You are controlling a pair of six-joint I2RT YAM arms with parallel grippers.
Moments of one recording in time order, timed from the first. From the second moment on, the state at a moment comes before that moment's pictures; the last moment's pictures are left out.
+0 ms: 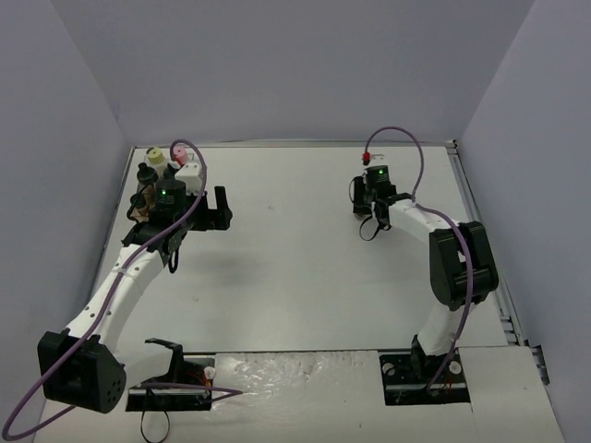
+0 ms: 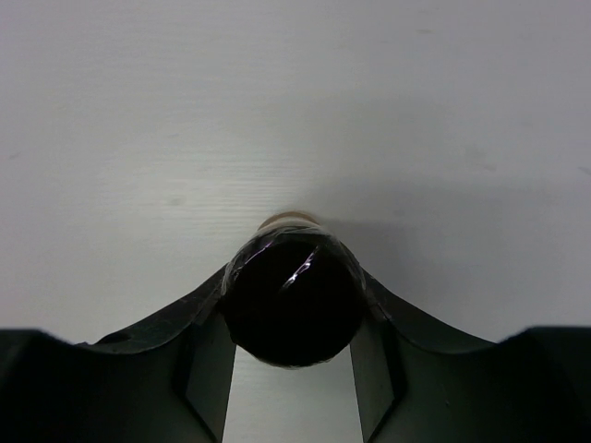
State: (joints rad) left arm -0.22 1.15 0.97 -0.38 0.10 -0.18; right arm 0.25 1.78 1.11 -0.07 0.17 0.18
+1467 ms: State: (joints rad) left arm -0.22 1.17 0.97 -0.35 0.11 -0.20; right arm 0.86 1.93 1.39 -0.29 0.16 0.14
